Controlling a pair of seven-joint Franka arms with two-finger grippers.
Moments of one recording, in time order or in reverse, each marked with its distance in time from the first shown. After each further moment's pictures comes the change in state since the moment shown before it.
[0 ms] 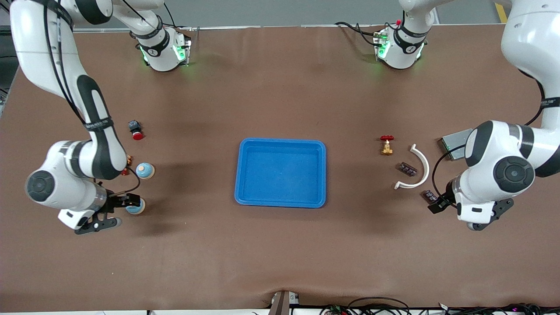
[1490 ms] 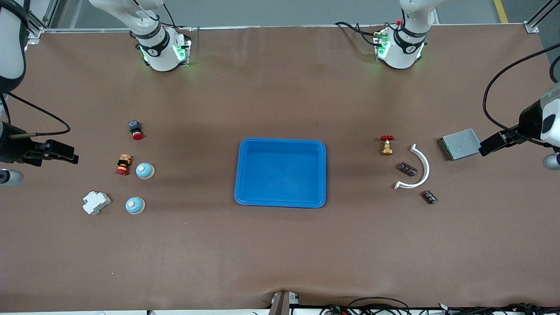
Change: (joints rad) left arm 0.116 -0.430 -0.010 0.047 -0.333 -0.291 0.543; right arm -0.011 -0.364 0.002 0.225 -0.002 -0.589 0.227
